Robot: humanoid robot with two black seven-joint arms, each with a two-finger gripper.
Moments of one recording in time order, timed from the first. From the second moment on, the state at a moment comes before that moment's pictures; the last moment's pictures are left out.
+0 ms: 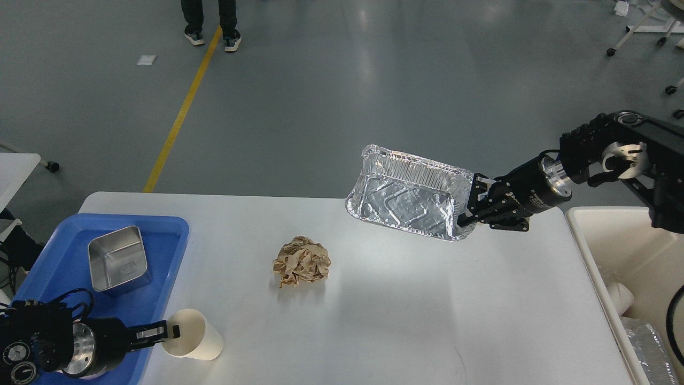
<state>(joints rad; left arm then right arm) -0.40 0.95 -0.35 -1.59 1.13 -0.25 0.18 1.17 -0.55 0.22 0.90 -0.22 0.96 -0.57</state>
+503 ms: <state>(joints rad) -0.42 1.00 -0.35 -1.60 1.13 -0.27 0.13 1.16 -0.55 0.22 0.90 -0.22 0.96 -0.57</state>
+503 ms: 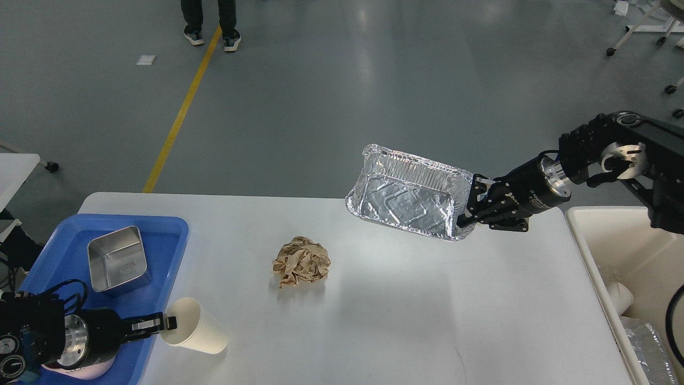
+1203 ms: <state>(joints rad) -0.67 1.31 -0.48 -1.66 1.03 -0.53 0.07 1.17 -0.57 0.22 0.91 -0.22 0.96 -0.57</state>
